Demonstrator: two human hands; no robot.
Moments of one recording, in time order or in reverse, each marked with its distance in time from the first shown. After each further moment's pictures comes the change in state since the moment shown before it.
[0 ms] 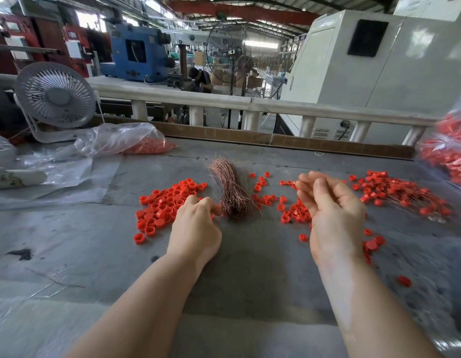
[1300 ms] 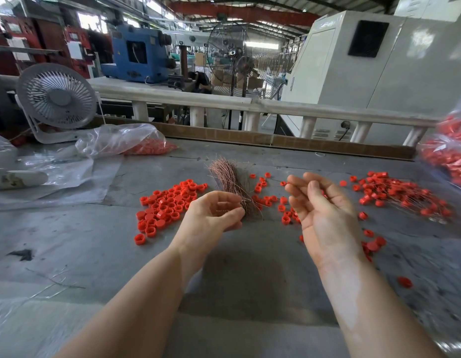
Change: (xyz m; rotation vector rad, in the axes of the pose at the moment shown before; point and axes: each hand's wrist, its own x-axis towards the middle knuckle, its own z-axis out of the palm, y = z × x) left_hand -0.004 0.015 -0.008 -1.076 -0.213 -0.096; right_hand -0.003 -0.005 0.003 0.198 -0.146 0.209
